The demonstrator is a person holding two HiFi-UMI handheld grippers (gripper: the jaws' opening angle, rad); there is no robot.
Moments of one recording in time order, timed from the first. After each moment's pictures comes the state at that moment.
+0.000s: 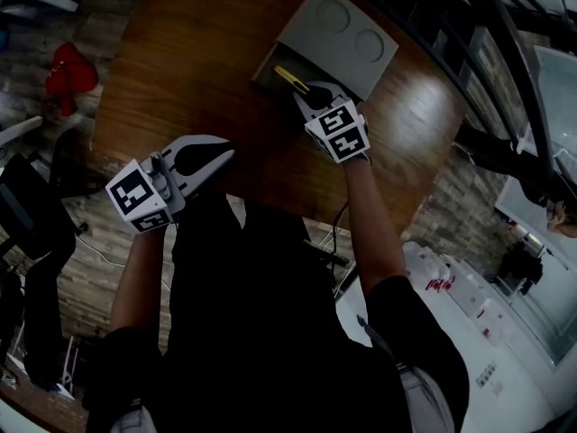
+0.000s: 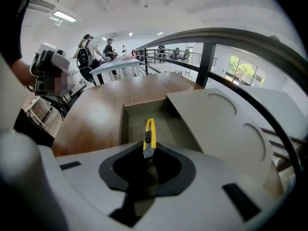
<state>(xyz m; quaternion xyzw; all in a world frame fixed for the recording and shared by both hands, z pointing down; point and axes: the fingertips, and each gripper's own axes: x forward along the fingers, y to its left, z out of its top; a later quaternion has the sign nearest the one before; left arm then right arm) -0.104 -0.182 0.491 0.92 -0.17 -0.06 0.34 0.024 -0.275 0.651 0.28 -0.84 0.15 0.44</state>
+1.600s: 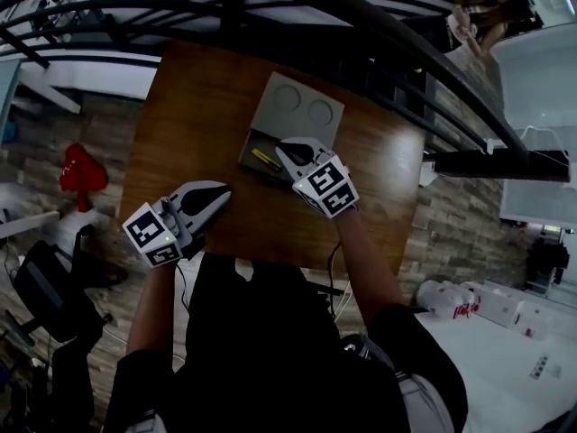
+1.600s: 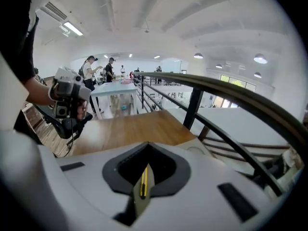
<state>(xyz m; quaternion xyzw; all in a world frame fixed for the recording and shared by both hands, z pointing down) -0.106 -0.210 0.414 0.95 -0.13 -0.07 0.26 0.000 -0.288 0.496 0.34 -0.87 0.09 0.34</state>
